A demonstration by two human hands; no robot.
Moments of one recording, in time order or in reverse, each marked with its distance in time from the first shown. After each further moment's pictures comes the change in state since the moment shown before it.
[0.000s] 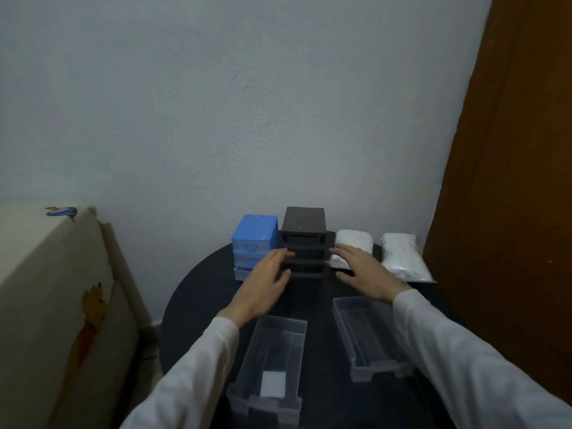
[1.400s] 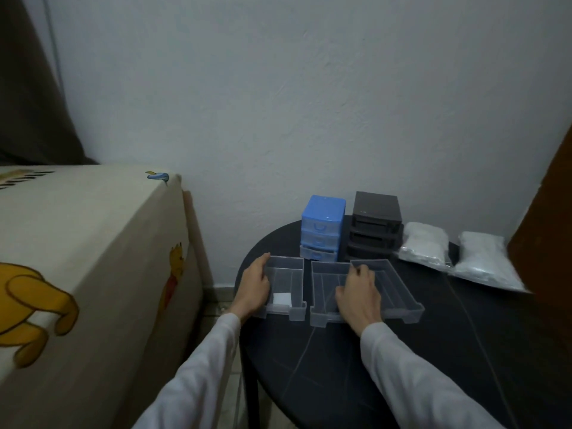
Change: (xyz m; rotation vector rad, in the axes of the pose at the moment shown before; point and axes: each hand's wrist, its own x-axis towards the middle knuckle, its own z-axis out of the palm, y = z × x) left_hand -0.081 -0.099 -0.040 -0.064 0.195 -0.540; right_hand 0.012 -0.121 0.112 0.014 0.107 0.341
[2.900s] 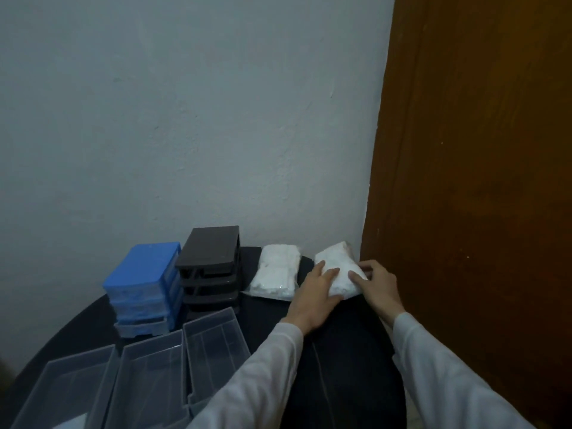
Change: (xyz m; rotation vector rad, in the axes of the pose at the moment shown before) left_hand 0.045 0.252 0.284 0.152 -0.492 0.573; right_hand 0.072 0.276 -0.133 0.548 0.248 0.437
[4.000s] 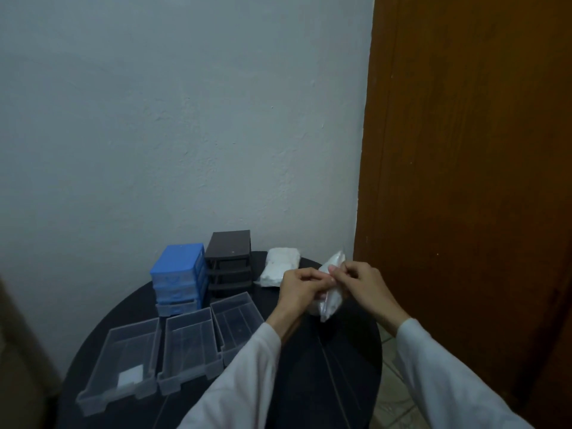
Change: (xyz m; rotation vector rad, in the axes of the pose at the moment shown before) left_hand -0.111 0.060 -0.059 -1.004 0.128 -0.177; right_hand -0.136 -0.066 -0.045 0.092 -0.199 -0.299
